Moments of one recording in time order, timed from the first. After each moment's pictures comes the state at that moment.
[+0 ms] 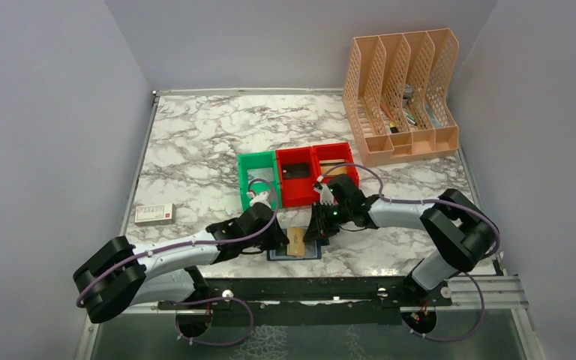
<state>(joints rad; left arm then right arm) -0.95 1.13 0.40 -0.03 -0.01 -0.99 0.73 1.57 0.63 0.03 -0.54 0.63</state>
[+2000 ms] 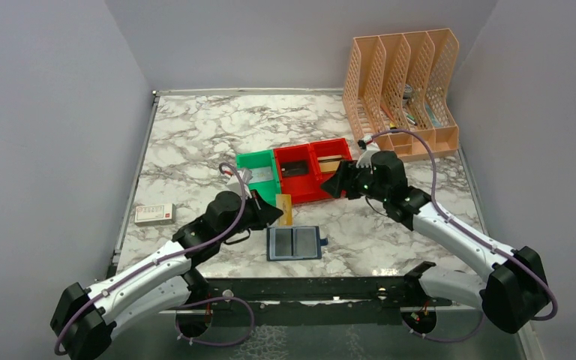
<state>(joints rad) -0.81 0.78 0.44 -0.08 -0.01 -0.88 0.55 1.12 0.69 -0.07 -0.16 0.54</state>
